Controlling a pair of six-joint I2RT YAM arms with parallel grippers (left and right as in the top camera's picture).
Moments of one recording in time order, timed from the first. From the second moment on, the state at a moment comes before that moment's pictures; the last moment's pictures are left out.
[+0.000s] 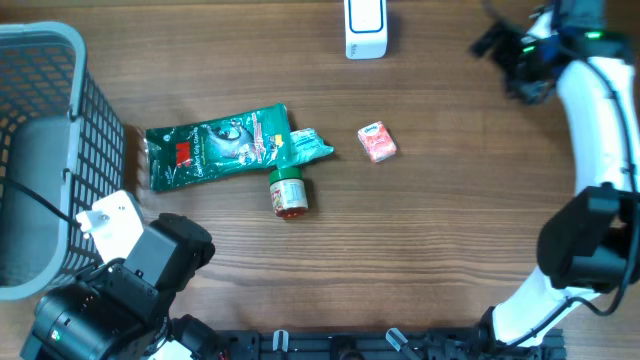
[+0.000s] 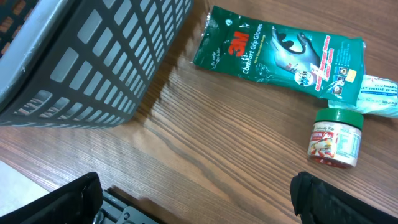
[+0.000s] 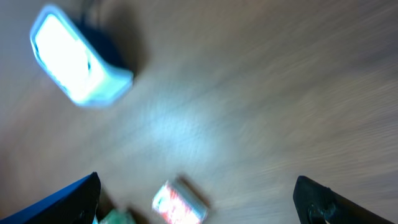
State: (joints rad) left arm -0.58 0.83 1.26 -1.66 -0.59 -0.97; right arm -0.09 1.91 1.72 -0.92 -0.30 0.53
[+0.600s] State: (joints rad) left arm -0.58 0.83 1.26 -1.66 -0.59 -0.97; right arm 0.22 1.93 1.16 -0.46 -0.34 0.96
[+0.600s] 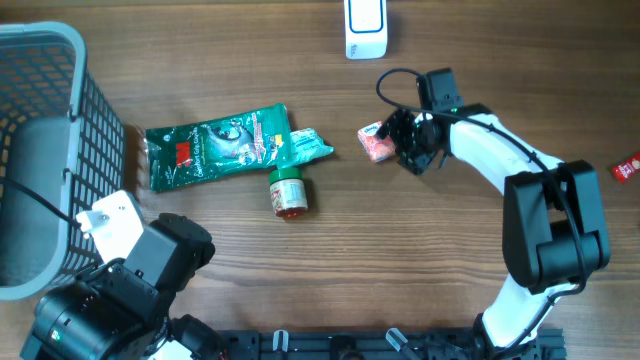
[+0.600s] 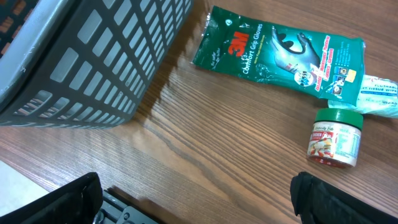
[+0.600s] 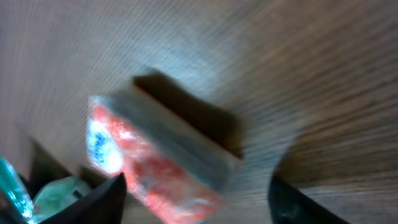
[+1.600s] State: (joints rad) left arm -0.58 0.83 1.26 -1.66 -0.59 -0.97; right arm 0.21 1.84 1.02 -0.51 -0.55 0.82
